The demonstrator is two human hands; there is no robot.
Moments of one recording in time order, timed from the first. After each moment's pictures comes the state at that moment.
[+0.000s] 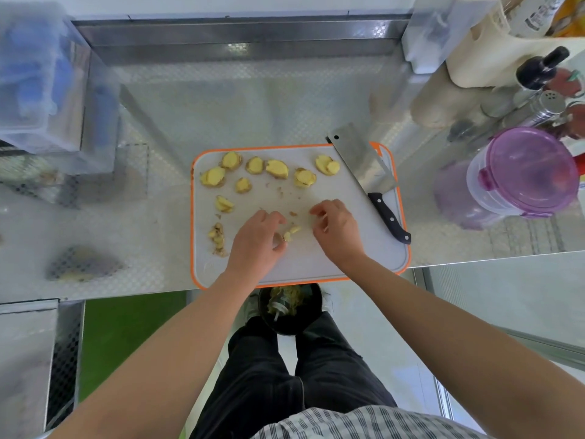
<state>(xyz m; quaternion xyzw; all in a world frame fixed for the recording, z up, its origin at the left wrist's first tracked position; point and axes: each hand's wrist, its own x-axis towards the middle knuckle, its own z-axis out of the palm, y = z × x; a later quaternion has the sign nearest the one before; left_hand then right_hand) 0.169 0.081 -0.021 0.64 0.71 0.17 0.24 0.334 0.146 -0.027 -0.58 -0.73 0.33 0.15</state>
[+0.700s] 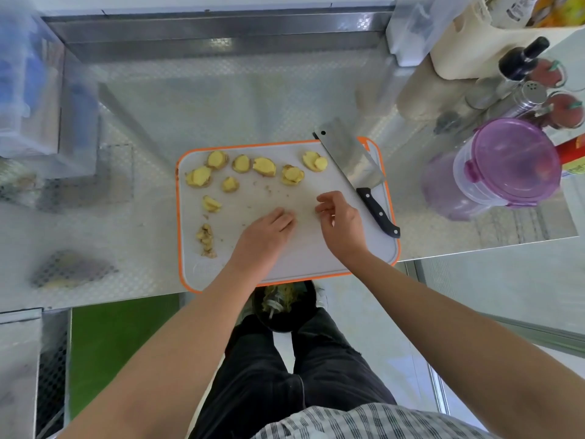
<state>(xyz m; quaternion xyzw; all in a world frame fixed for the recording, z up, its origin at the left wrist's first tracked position) 0.182 0.094 -0.038 0.81 0.57 0.03 0.09 0.353 0.149 -0.023 -0.61 -0.67 0.36 0.20</state>
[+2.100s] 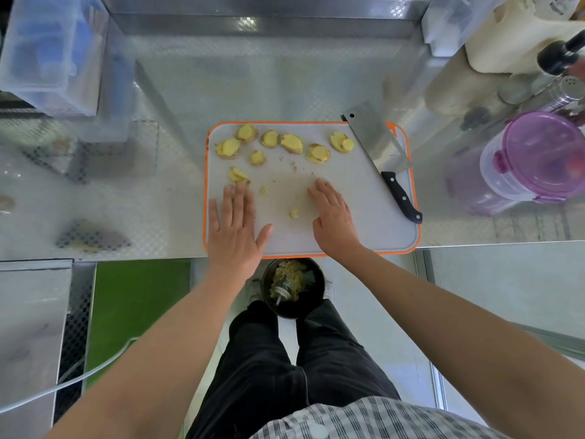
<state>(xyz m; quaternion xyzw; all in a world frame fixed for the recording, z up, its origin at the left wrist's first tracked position) 0.141 0.020 -0.046 0.61 0.79 -0.07 0.06 0.318 0.110 -0.029 -0.53 -0.80 0.29 0.05</state>
